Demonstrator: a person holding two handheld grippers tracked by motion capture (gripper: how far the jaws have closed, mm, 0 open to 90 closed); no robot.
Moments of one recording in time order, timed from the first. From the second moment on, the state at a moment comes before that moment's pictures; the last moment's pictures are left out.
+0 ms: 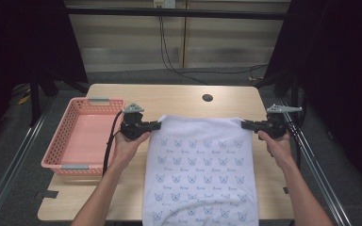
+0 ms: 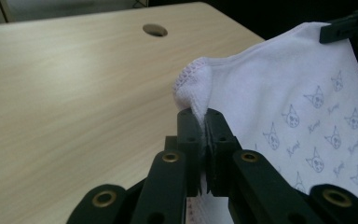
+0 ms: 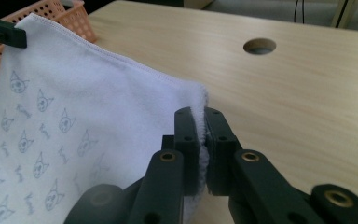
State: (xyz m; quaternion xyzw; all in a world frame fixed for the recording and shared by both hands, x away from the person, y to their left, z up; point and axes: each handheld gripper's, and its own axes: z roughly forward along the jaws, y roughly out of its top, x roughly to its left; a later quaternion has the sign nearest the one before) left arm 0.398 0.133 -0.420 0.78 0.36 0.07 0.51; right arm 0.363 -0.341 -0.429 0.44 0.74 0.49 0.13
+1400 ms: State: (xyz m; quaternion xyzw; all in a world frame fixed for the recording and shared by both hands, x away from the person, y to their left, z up) left arm 0.405 0.158 -0.358 0.75 0.34 0.10 0.56; right arm 0.397 -0.321 -0.342 0.40 0.72 0.55 0.15
